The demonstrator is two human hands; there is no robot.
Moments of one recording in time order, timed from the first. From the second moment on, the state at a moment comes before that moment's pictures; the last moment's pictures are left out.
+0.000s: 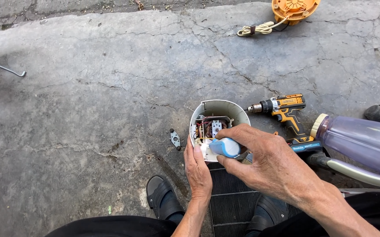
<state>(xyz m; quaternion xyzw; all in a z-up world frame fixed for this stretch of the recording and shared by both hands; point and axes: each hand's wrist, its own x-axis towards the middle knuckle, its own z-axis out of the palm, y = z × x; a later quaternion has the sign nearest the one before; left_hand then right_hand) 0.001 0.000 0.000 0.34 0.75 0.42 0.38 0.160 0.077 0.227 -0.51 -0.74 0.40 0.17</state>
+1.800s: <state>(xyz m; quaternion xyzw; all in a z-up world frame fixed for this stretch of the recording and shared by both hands) 0.004 0.003 0.018 0.27 0.73 0.45 0.44 0.159 0.076 0.217 -0.49 -0.74 0.42 0.20</state>
